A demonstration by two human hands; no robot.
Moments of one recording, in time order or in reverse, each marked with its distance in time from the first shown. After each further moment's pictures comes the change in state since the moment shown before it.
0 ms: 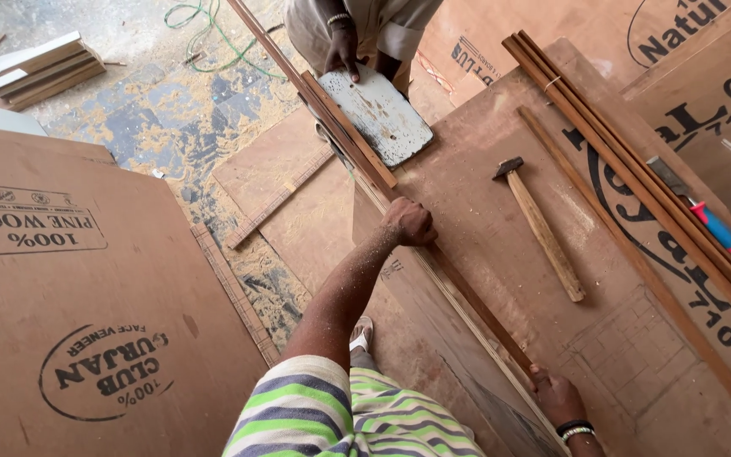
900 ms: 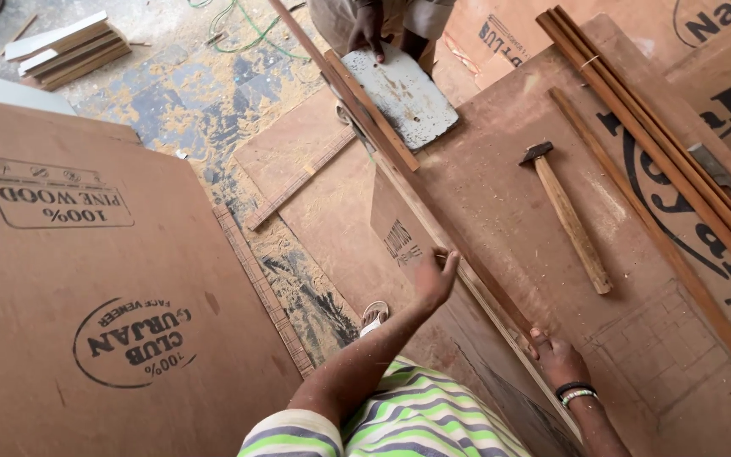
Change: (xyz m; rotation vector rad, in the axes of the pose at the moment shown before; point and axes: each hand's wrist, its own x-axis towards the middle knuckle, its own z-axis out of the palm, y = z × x) left_hand -0.104 0.139 0.031 -1.177 0.363 -0.833; right_hand -0.005 -0.078 -0.009 -0.080 0.024 -0.031
